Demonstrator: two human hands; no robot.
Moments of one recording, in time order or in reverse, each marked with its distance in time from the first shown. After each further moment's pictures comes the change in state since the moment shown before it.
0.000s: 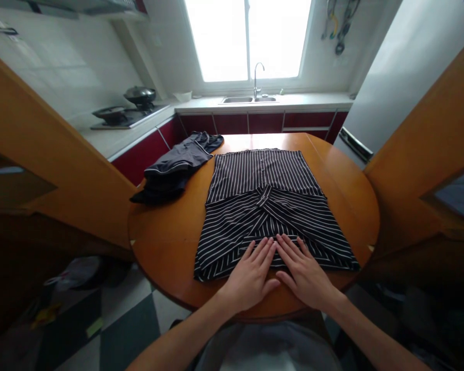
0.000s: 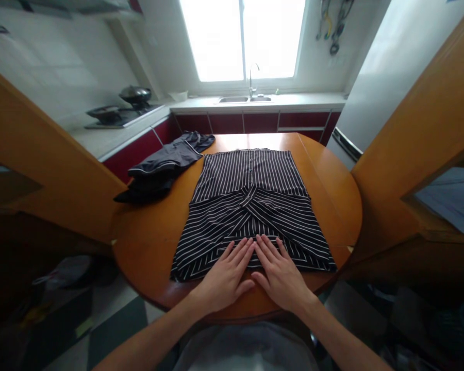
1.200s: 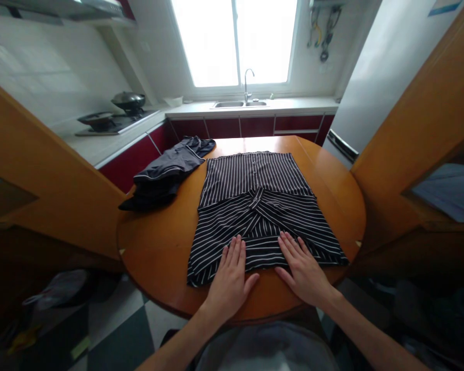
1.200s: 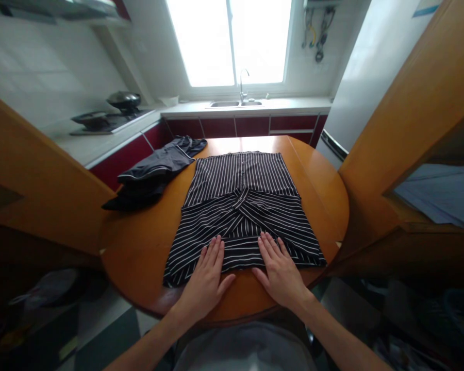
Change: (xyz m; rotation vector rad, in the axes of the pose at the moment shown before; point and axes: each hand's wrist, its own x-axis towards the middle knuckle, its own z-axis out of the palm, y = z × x) left_hand -0.026 -0.012 0.015 0.059 0.182 -0.264; right_hand -0.009 0.009 0.003 0.002 0.055 0.145
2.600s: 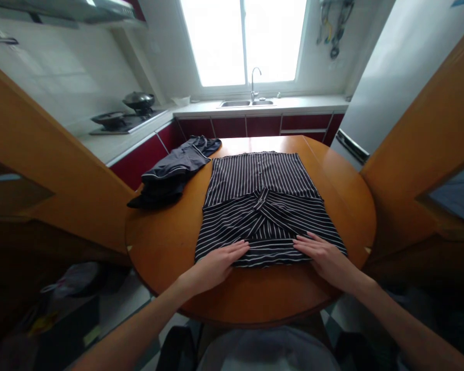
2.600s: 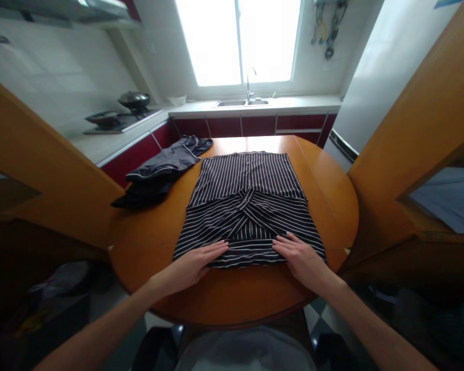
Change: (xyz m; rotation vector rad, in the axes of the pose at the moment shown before) left_hand 0.033 -0.066 -0.057 -0.443 -0.402 0.202; right_hand 0.012 0.067 -0.037 0.209 -0.086 -0.222
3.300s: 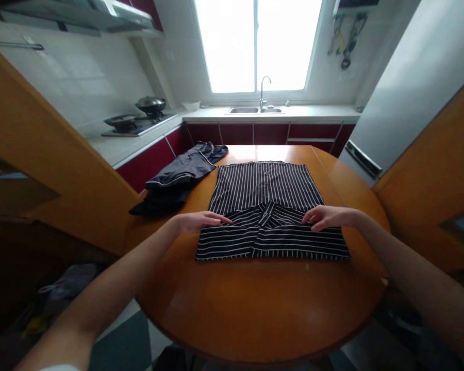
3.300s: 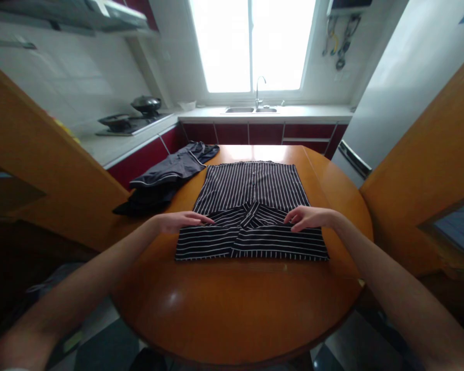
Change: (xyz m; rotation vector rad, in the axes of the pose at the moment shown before) left_hand 0.059 -0.127 -0.118 -0.979 -0.161 -0.563; right_hand 0.132 0.135 -0.080 0.600 -0.577 0.515
